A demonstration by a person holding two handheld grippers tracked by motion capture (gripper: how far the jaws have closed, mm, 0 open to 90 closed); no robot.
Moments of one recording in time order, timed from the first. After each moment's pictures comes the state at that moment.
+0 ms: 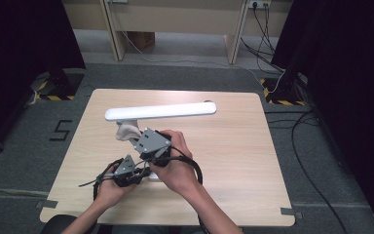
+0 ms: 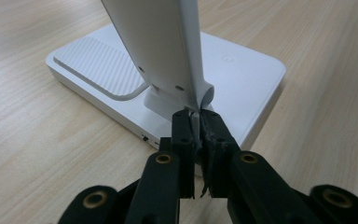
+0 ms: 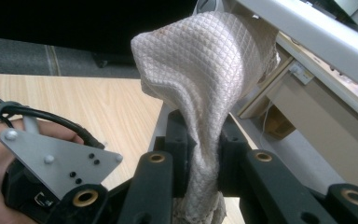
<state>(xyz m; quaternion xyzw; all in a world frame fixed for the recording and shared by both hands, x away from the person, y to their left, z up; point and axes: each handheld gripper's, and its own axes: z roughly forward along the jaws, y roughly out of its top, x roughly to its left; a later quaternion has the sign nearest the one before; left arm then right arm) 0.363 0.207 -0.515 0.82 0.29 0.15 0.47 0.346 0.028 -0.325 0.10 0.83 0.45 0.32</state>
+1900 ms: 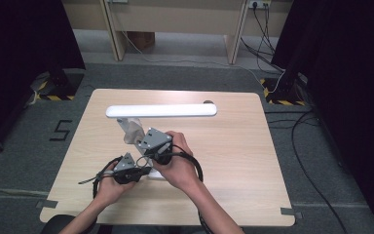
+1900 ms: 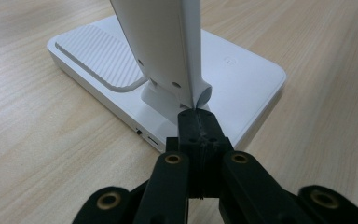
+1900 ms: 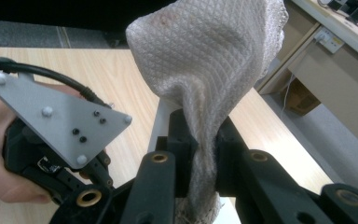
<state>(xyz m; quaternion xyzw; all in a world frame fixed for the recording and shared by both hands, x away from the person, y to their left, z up) 0.368 0.210 -0.514 0.82 0.31 0.13 0.47 0.367 0.025 -0.355 0.12 0.86 0.41 0.27</state>
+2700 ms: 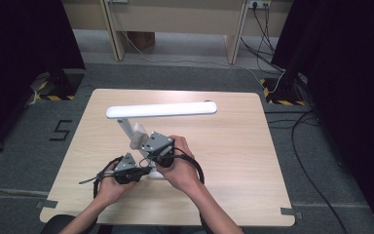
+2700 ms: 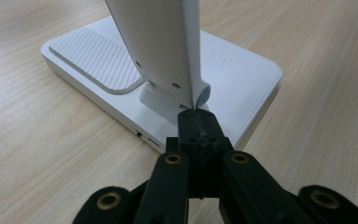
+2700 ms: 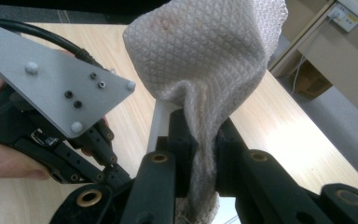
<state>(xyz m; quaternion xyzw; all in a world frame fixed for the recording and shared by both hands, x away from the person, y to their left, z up) 0.368 0.208 -0.513 0.82 0.30 0.14 0.46 0.373 0.021 -0.377 0.14 0.87 0.39 0.25</state>
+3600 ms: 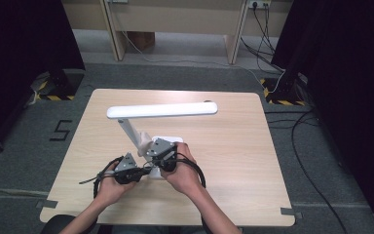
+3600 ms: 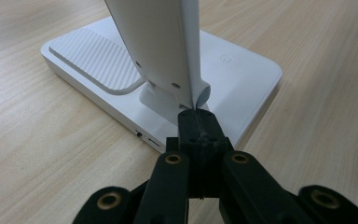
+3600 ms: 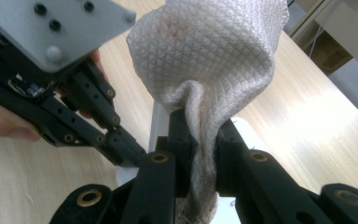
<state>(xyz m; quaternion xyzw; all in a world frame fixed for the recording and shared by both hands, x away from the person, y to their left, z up) 0.368 0.207 -0.513 0.82 0.30 0.14 0.46 0.378 0.015 -0.413 0.16 0.89 0.36 0.23</state>
